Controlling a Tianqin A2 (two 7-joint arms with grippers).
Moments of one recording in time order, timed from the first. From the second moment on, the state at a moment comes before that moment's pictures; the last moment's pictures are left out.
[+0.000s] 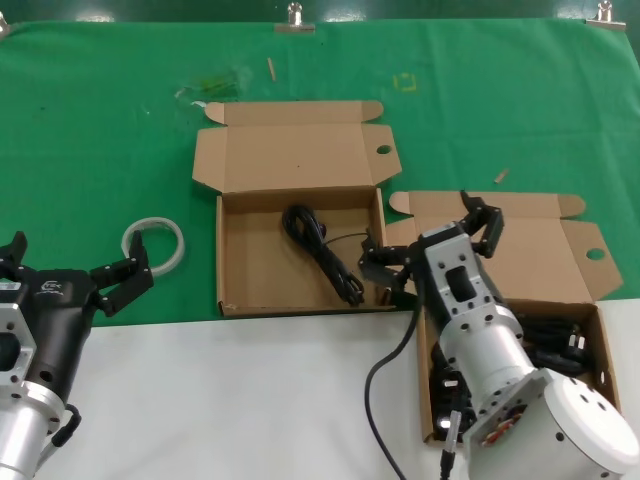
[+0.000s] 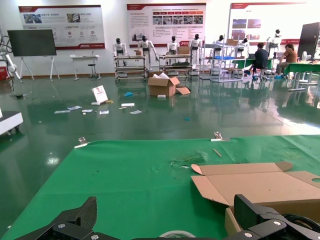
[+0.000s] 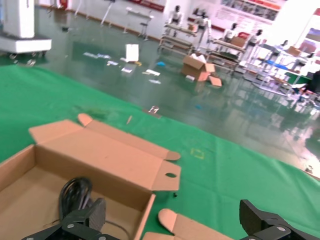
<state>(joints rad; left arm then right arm) 0.00 -0.30 1.60 -1.60 -1.80 0.00 0.00 0.26 0.17 -2.05 1.50 2.46 0.42 -0.95</state>
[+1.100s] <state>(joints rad) 0.00 -0.30 1.60 -1.60 -1.80 0.00 0.00 0.09 0.17 -1.76 1.56 2.04 0.15 -0.34</state>
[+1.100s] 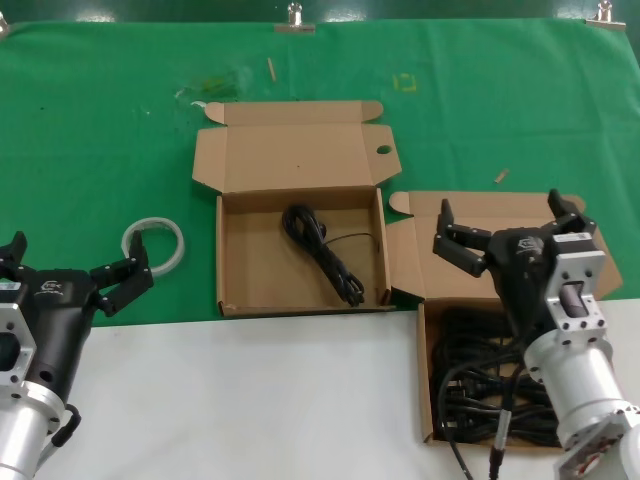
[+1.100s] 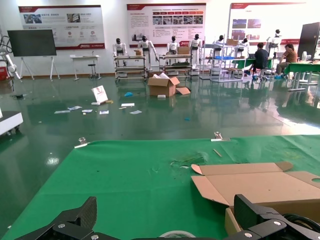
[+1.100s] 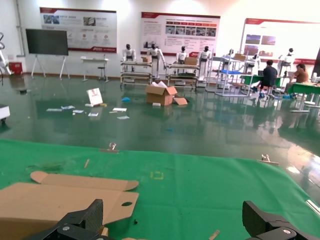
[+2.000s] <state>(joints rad) 0.00 -0.30 1.60 -1.60 -1.80 0.00 0.00 0.01 0.17 -1.62 1.60 1.83 0.02 -0.05</state>
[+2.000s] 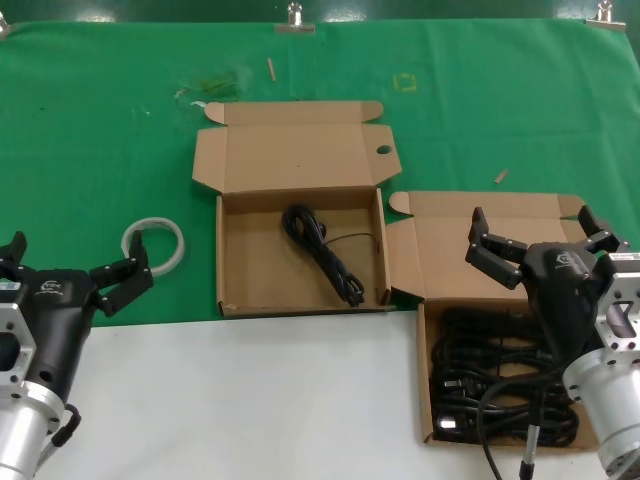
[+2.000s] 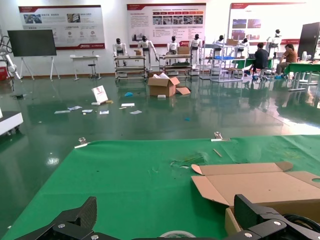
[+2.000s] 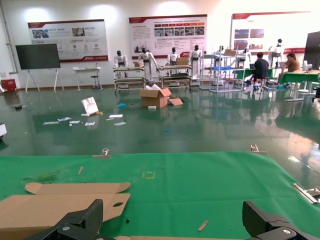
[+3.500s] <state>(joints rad) 0.00 -0.30 1.60 -1.60 -1.80 0.00 0.00 0.01 0.17 -1.62 1.60 1.83 0.02 -0.05</state>
